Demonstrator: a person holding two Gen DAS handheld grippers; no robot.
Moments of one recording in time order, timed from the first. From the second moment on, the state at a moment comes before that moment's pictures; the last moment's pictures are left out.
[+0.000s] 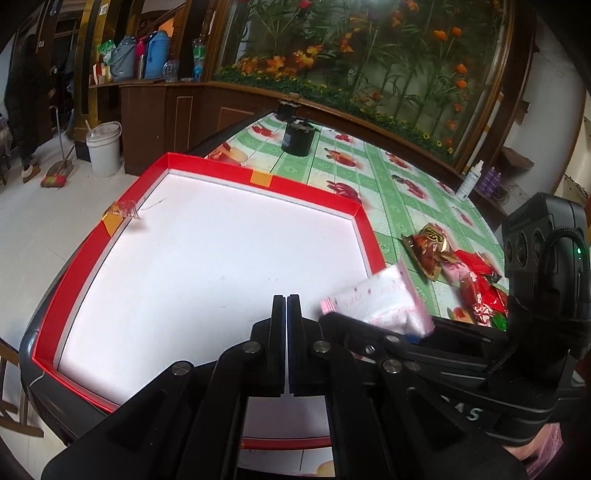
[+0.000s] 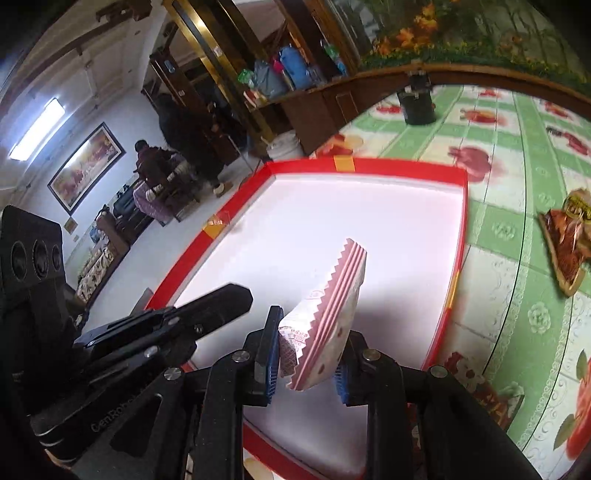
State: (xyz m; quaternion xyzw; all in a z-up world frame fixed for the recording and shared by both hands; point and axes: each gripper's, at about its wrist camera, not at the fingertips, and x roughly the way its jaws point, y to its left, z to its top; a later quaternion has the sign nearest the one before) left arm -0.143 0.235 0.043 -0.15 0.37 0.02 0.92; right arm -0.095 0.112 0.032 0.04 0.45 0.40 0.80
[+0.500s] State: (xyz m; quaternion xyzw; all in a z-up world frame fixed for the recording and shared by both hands) left arm -0.130 0.198 0.044 -0.12 0.38 -0.02 0.92; right arm -0.049 -0.075 0.049 0.23 0.38 0.33 0.84
